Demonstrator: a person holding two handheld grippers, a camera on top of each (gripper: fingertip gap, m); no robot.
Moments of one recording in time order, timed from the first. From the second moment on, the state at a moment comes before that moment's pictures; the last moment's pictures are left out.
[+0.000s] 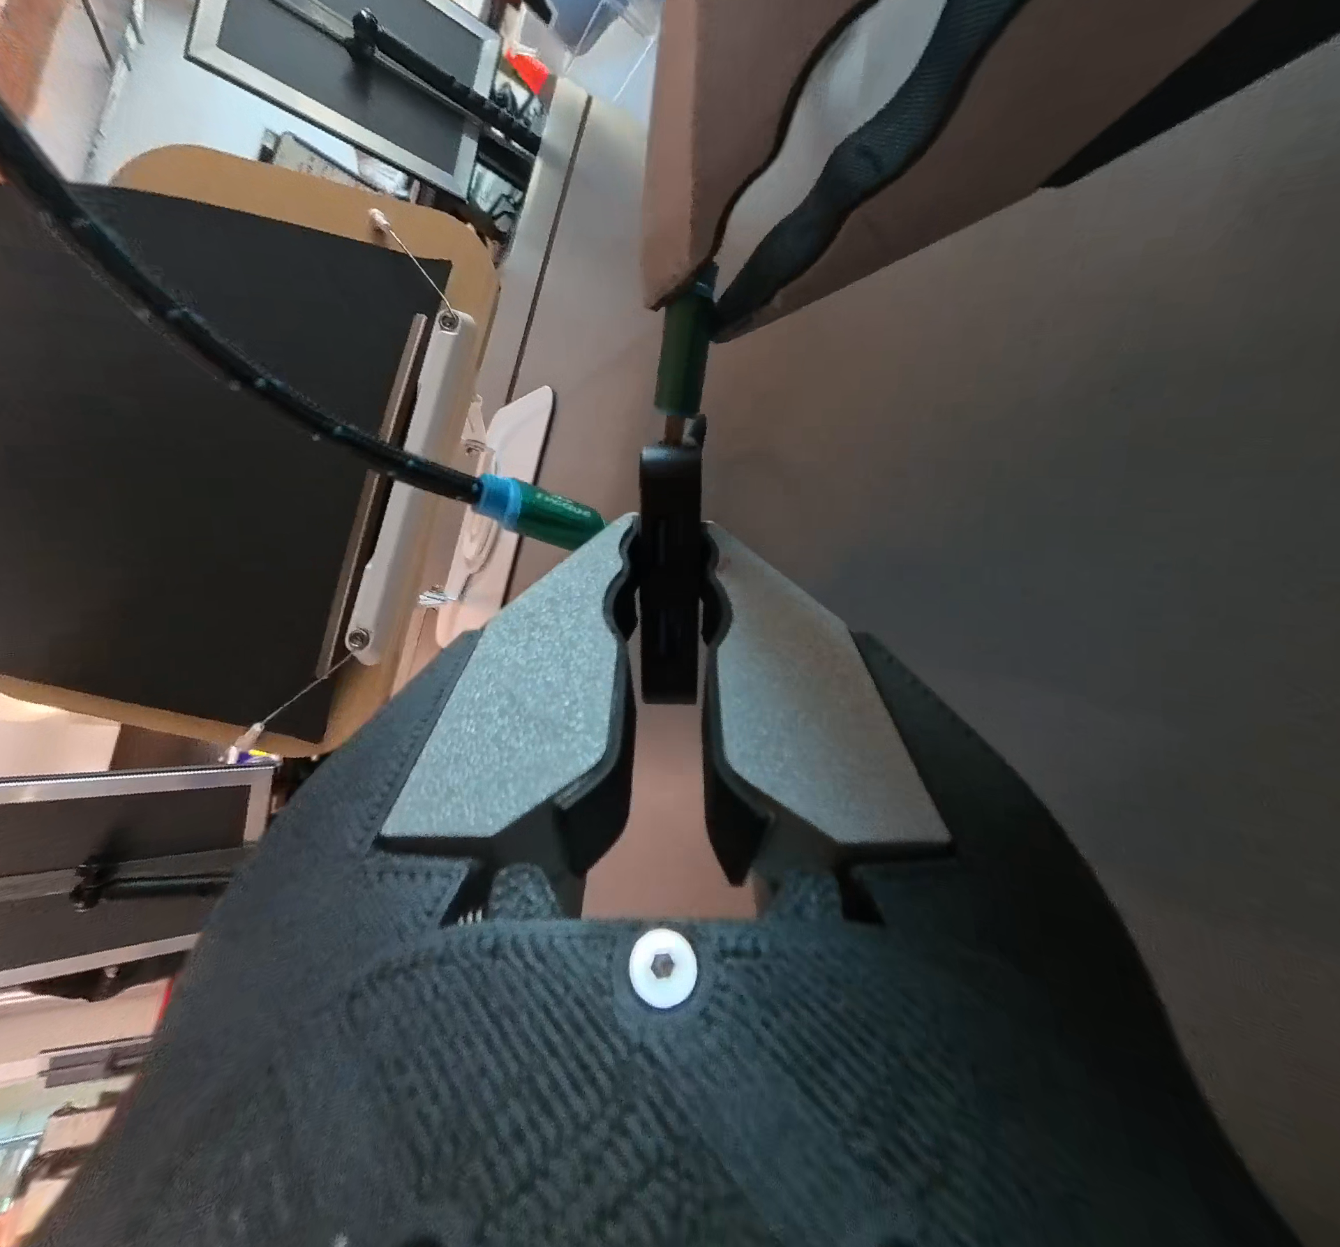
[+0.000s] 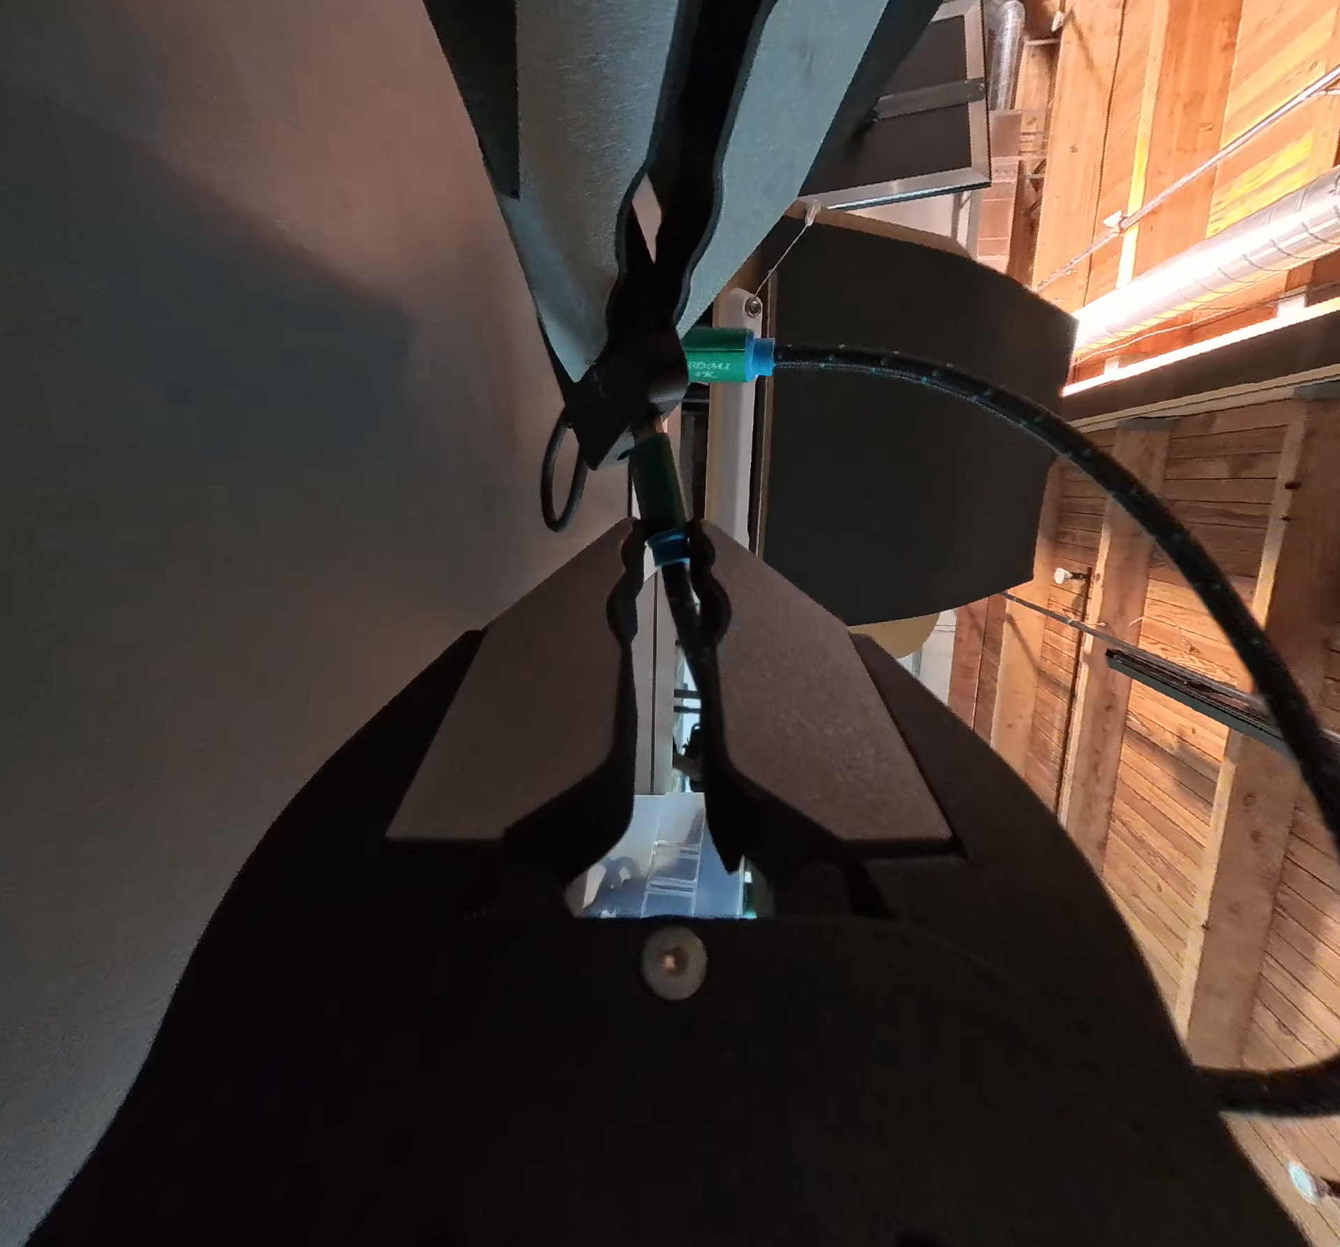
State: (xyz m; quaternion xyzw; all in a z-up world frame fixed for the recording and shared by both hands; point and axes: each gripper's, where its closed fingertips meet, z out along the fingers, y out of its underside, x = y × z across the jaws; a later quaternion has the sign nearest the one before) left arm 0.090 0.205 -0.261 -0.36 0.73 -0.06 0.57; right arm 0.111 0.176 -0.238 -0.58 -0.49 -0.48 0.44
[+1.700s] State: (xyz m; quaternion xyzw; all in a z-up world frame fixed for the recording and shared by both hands) left arm 0.079 0.182 -0.198 -0.42 0.59 -0.45 0.51; right arm 0.121 0.149 -0.193 -0.76 -0.21 0.25 0.56
